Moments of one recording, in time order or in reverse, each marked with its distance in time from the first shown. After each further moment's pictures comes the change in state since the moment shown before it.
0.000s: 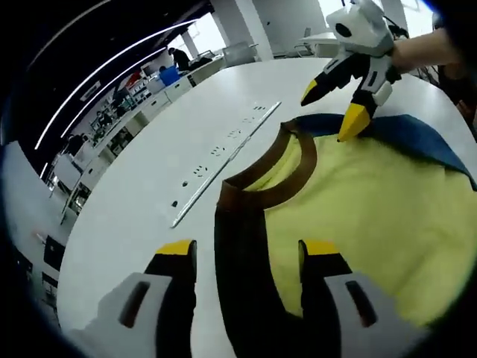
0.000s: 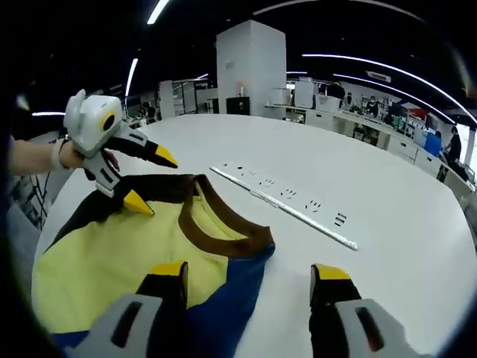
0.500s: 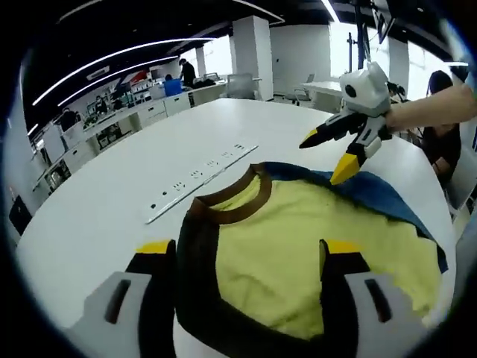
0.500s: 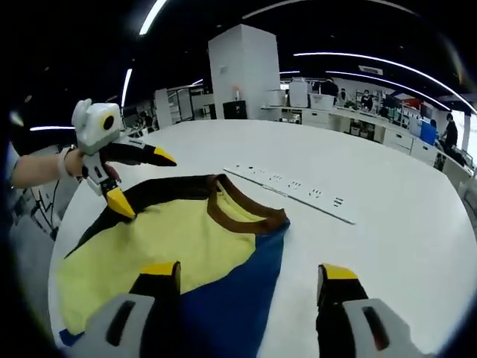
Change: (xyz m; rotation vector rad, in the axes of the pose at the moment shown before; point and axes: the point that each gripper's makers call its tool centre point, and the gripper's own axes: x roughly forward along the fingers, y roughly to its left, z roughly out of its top) left arm -0.060 -0.042 0.012 -0.251 -0.192 -0.160; right arm -0.049 0.029 -0.015 0.059 -0.004 0.019
